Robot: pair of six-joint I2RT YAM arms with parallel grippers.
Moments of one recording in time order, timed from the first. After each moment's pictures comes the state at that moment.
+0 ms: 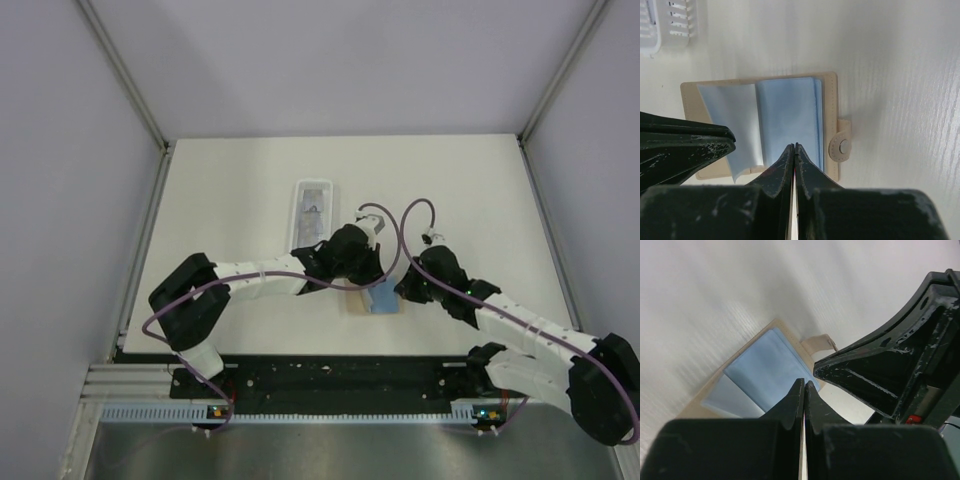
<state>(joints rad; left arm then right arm) -0.97 1.70 1.03 0.04 0.10 -0.60 0.60 0.99 0.44 -0.20 0.03 0.74</state>
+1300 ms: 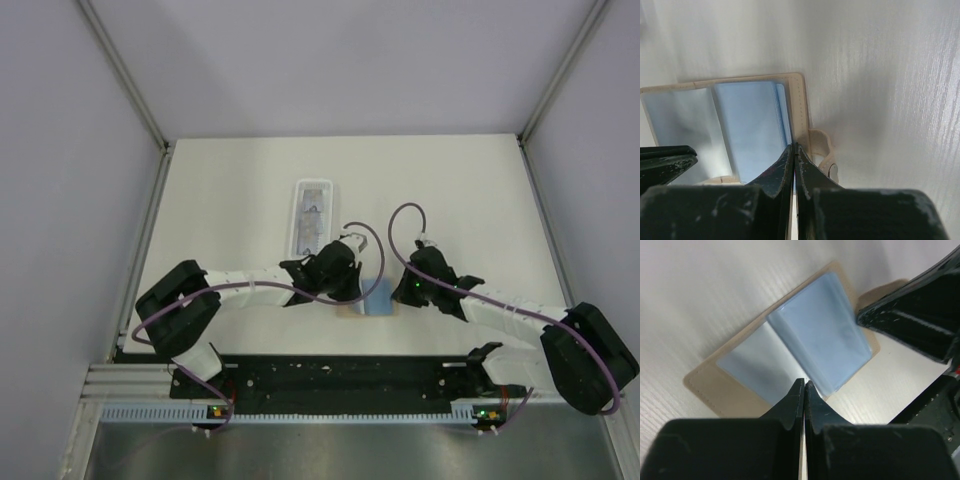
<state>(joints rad) -0.97 1.62 0.84 -0.02 0.04 -0.57 0.60 1.19 0.43 -0.13 0.00 0.78</state>
